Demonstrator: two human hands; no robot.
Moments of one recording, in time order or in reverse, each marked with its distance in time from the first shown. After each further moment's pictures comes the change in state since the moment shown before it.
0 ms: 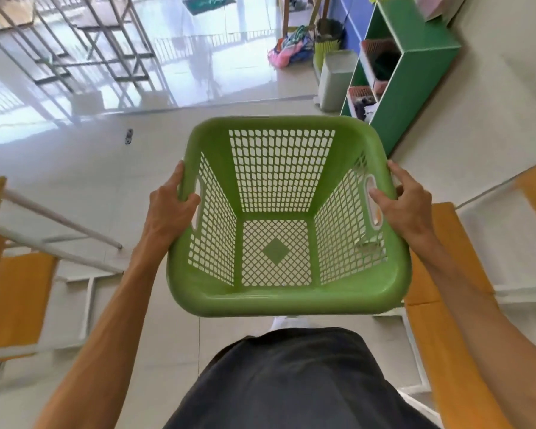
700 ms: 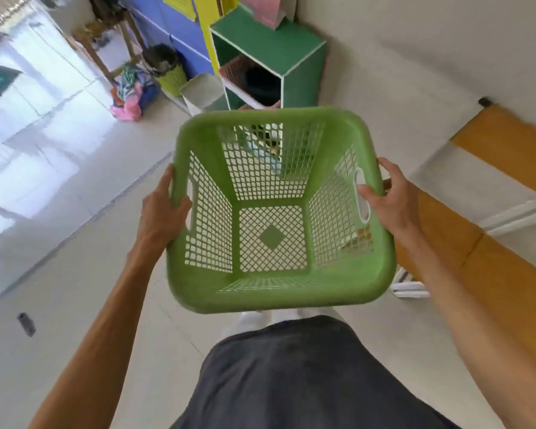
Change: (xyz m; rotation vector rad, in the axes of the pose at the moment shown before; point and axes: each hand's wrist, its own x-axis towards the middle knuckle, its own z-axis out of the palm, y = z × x) left_hand 0.520 0.134 0.151 0.131 -0.511 0.303; right_hand 0.285 -0.015 0.045 0.118 0.444 0.533
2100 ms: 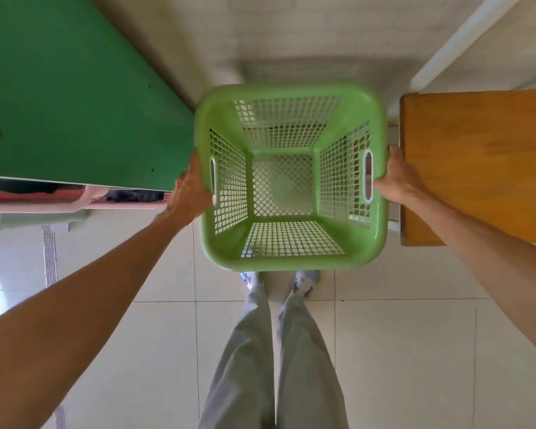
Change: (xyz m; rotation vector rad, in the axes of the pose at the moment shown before) left_hand 0.555 0.011 0.580 0.423 -0.881 0.451; right_hand 0.352 0.406 0.215 -0.112 -0.017 1.031
